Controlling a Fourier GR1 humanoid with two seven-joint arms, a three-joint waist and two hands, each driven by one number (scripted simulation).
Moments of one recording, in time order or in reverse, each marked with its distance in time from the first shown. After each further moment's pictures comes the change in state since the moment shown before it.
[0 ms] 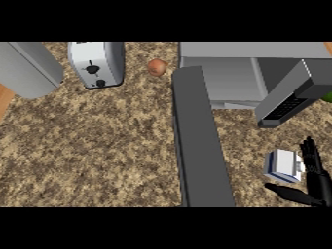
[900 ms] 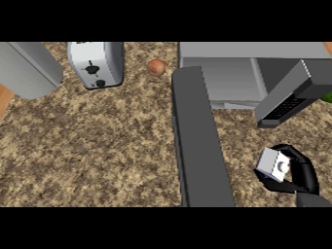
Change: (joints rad) left arm -0.008 -0.008 0.028 0.011 0.033 -0.023 0.005; right arm -0.107 0.018 0.057 0.094 0.048 0.002 -0.110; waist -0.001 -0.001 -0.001
